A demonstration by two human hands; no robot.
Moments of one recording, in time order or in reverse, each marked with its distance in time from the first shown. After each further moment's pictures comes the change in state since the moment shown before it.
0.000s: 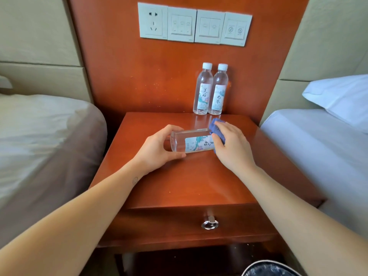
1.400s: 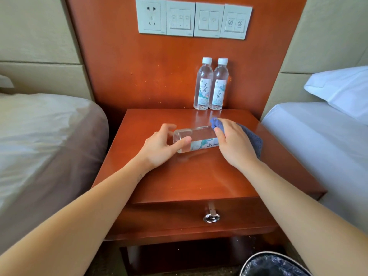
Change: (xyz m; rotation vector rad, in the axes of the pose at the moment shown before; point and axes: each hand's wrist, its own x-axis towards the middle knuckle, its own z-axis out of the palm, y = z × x) left_hand -0.002 0.007 0.004 0.002 -0.029 -0.192; right_hand 0.003 0.006 0.002 0.029 -0.106 0.035
